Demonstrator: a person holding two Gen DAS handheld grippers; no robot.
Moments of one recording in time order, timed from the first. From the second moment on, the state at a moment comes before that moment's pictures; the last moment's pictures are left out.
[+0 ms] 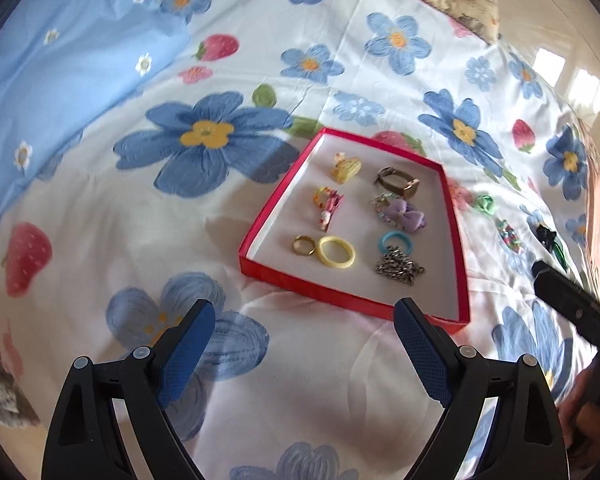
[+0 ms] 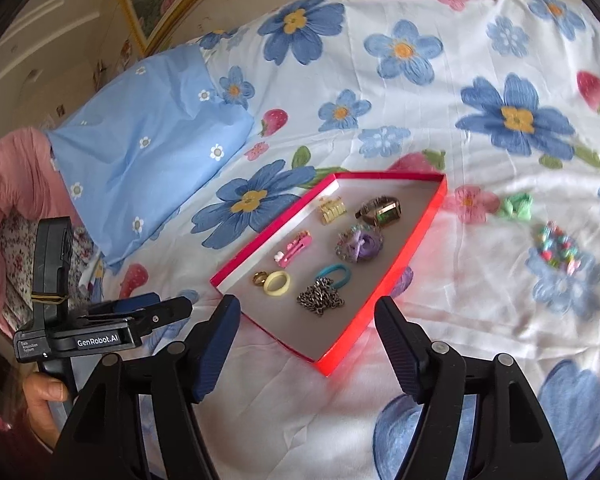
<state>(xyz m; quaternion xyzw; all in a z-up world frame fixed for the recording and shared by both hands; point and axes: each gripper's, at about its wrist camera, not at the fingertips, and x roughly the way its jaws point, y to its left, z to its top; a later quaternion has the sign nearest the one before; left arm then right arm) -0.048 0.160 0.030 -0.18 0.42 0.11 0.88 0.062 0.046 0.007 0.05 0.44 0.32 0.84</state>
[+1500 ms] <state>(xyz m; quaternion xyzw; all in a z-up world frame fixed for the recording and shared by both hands) -0.121 0.106 0.029 -0.06 0.35 0.18 0.92 0.013 0.051 -0.014 -0.03 0.42 0.28 0.87</state>
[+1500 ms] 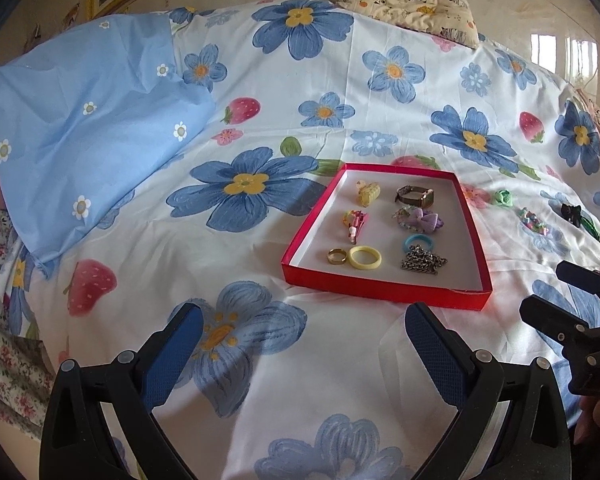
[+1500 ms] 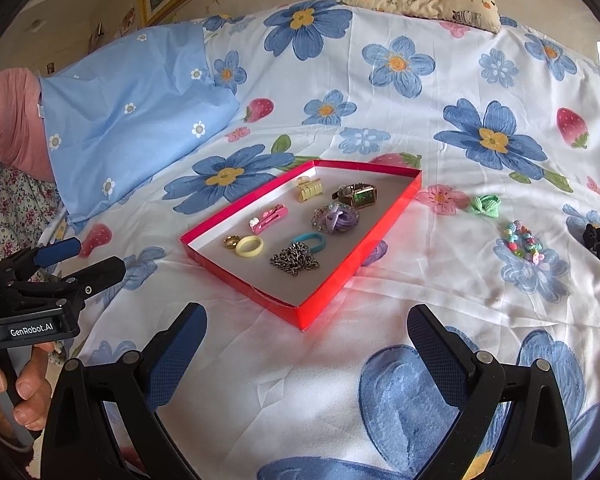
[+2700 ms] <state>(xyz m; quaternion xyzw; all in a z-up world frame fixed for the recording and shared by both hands) -0.122 0.102 0.025 -0.05 0.35 0.17 0.92 0.010 0.051 -0.017 -0.02 0.41 0.28 0.87</state>
